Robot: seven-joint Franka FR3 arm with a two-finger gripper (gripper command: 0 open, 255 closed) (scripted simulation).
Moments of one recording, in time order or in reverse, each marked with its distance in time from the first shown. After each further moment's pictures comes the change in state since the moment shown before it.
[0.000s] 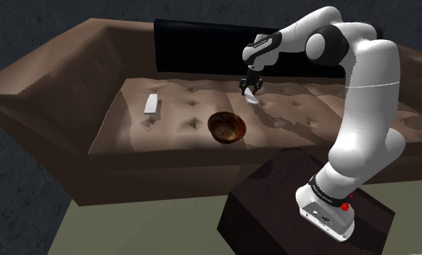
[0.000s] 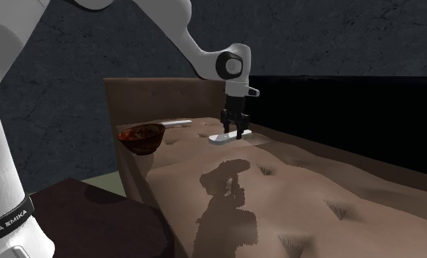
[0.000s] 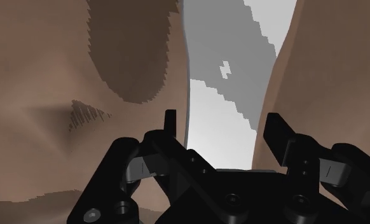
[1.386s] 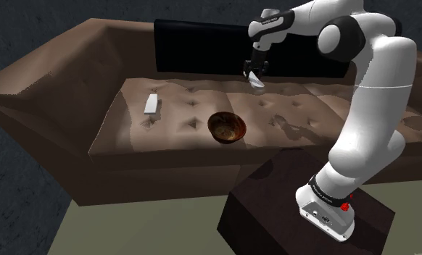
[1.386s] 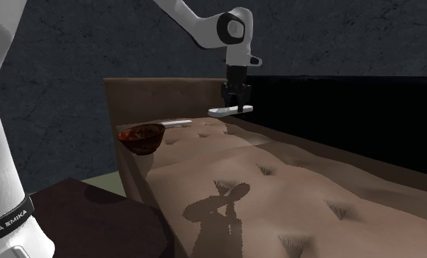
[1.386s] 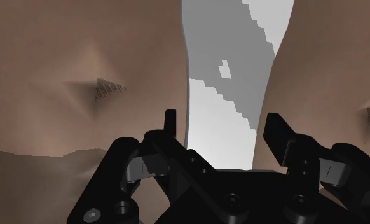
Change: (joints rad) arm 0.007 -0.121 -0.016 0.103 -0.031 -0.222 0.024
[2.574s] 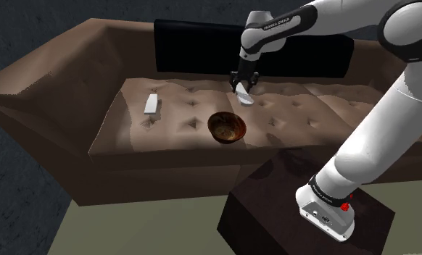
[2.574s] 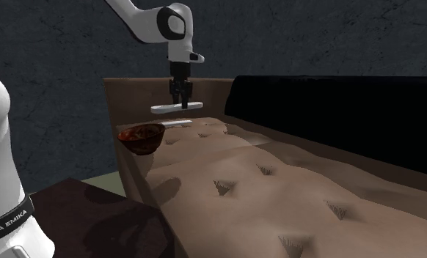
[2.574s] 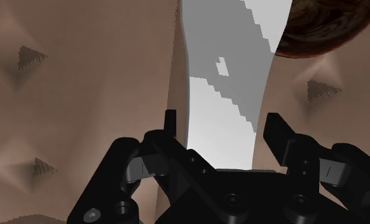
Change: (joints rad) arm 0.211 -0.411 0.103 -0.535 -0.067 0.143 0.316
